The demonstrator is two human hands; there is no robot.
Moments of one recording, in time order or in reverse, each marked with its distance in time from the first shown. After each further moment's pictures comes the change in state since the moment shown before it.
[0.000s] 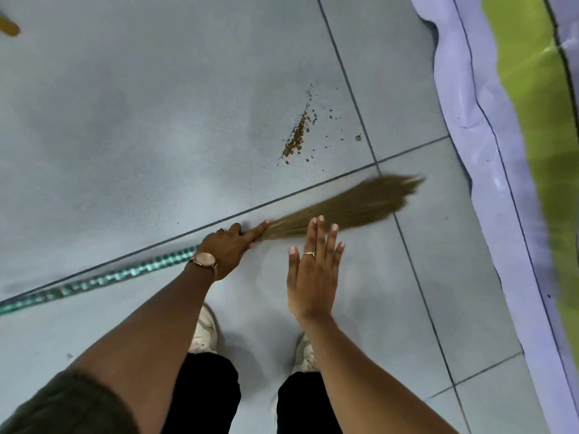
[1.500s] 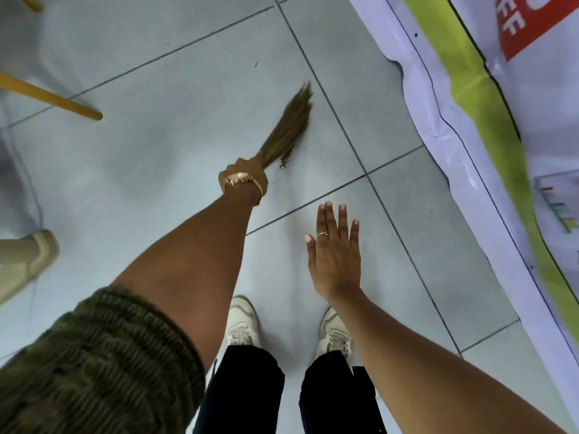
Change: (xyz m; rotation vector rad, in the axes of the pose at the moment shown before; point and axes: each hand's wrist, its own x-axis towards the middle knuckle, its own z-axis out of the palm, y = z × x) left_hand -0.017 0.051 -0.246 -0.093 0.092 -0.443; right_hand -0.023 -0.052 -0.149 -0.190 -0.048 -0.098
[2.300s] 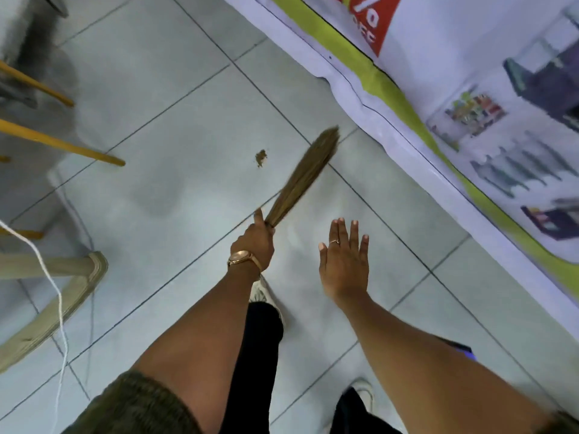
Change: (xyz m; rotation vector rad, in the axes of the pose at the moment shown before) left_hand -0.312 -0.008 0.046 -0.141 0.029 0.224; right_hand -0.254 0.024 -0.079 0.166 -0.009 0.300
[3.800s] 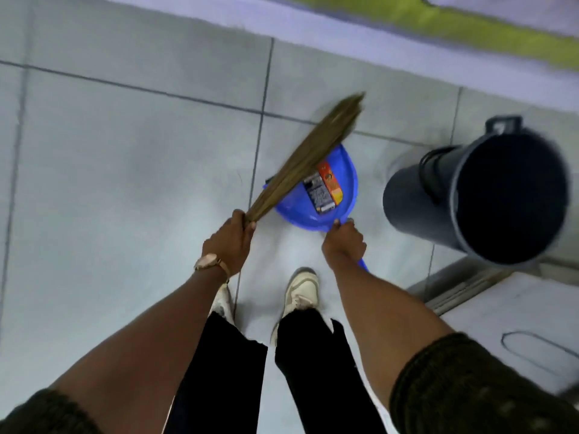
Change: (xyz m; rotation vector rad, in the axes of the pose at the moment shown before) left_hand -0.125 0.121 0.369 0.301 -0.386 0.612; right_hand -0.188 0.360 0.248 0.614 -0.034 1.238
